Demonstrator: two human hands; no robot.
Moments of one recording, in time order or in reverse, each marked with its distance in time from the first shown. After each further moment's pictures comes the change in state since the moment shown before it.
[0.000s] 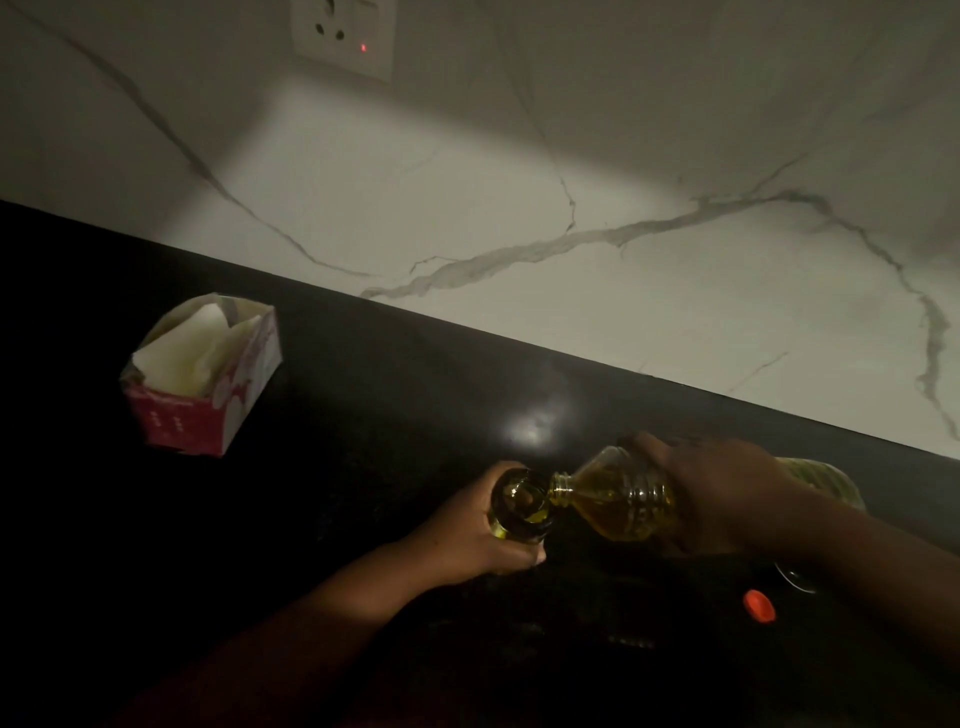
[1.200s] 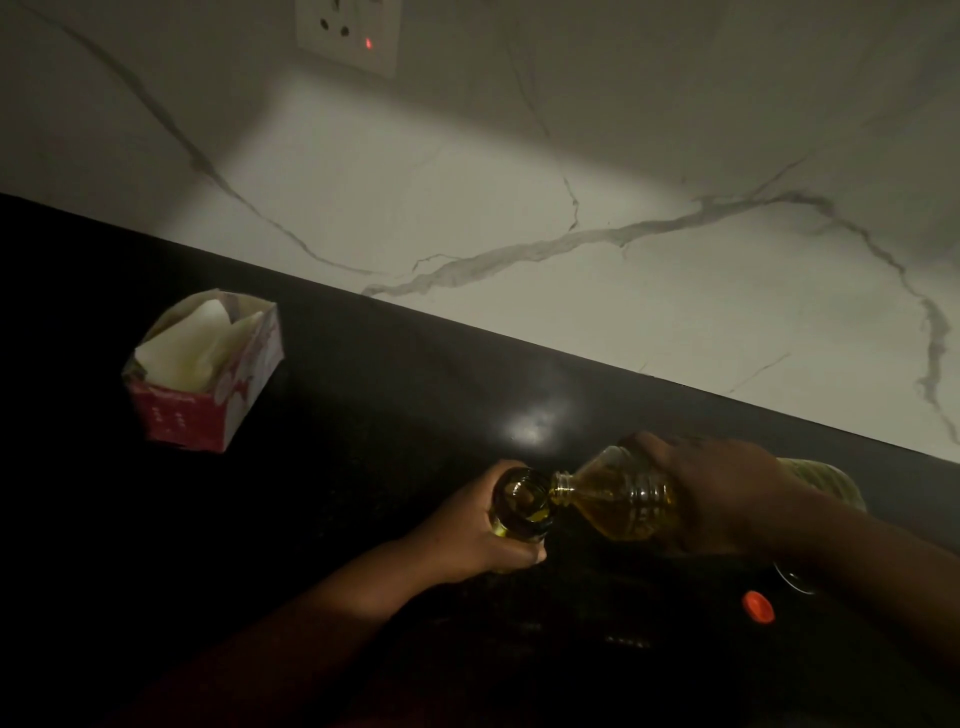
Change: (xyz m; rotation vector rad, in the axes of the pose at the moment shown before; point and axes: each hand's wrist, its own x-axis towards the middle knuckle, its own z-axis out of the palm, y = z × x) left_hand 0.001 -0.004 0.001 -0.012 -0.011 -0.010; right_hand 0.000 -0.001 -0.001 -0.020 -0.014 0.017
